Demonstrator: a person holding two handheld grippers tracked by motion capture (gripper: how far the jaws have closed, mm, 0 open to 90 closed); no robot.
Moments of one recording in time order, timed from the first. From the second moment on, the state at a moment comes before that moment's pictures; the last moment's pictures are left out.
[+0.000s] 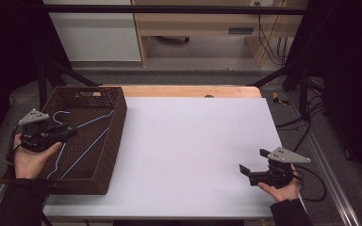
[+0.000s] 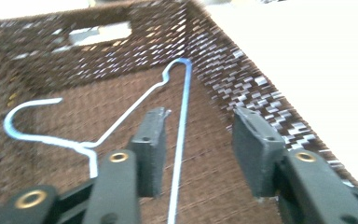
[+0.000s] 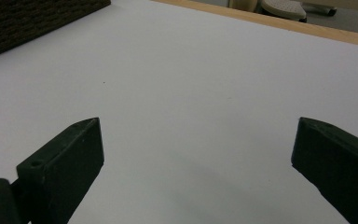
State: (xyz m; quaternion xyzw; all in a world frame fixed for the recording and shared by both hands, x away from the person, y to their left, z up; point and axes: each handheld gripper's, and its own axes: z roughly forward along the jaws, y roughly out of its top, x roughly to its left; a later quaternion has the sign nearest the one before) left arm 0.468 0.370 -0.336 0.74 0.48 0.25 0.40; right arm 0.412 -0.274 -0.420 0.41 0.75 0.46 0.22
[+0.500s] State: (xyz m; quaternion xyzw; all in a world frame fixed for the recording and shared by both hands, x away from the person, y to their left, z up) left arm 0.433 0.308 -0.333 0.74 0.41 0.24 0.48; right arm 0.412 -0.275 -0.419 0.41 0.75 0.47 0.22
